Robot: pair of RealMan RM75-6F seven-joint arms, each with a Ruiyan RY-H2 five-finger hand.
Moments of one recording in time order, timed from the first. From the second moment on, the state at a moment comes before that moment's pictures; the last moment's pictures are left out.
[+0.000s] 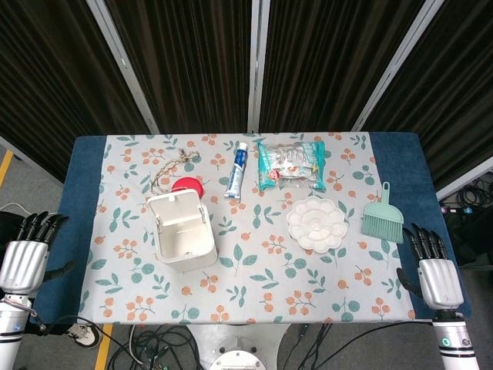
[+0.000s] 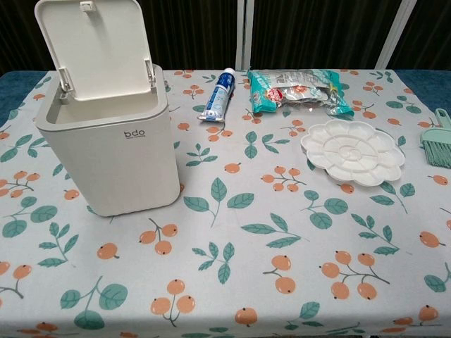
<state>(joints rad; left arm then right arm) -0.13 -1.25 -0.05 -1.41 1.54 1.53 0.01 0.09 -1.34 0.04 -1.34 -1.55 1.50 0.08</state>
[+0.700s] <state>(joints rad) -0.21 -1.20 -0.09 -1.49 1.52 1.42 -0.56 0.09 -1.35 0.04 -1.32 -1.55 1.50 0.09</state>
